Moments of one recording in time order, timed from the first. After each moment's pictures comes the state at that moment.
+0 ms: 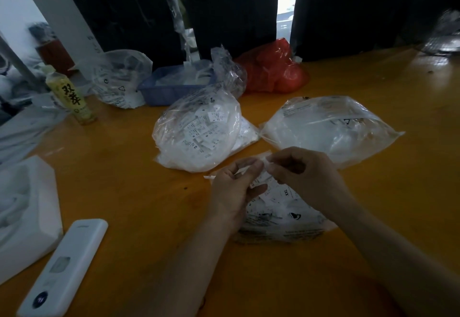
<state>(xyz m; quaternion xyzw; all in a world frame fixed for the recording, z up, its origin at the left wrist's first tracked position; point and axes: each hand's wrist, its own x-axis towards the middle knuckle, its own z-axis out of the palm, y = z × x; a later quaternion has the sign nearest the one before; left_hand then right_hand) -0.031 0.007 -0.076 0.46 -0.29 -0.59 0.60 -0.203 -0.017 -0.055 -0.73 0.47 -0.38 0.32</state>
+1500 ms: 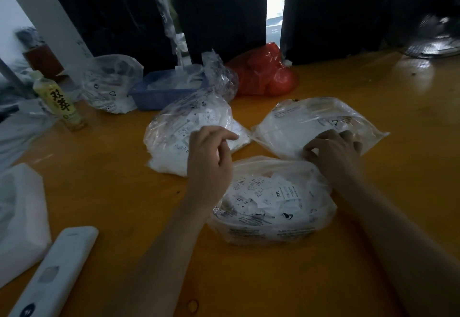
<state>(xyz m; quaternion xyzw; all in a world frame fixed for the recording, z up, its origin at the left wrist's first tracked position) -0.002 -0.023 -0.050 0.56 -0.67 0.04 0.49 -0.264 -0.096 -0.086 -0.72 0.68 -0.16 0.01</state>
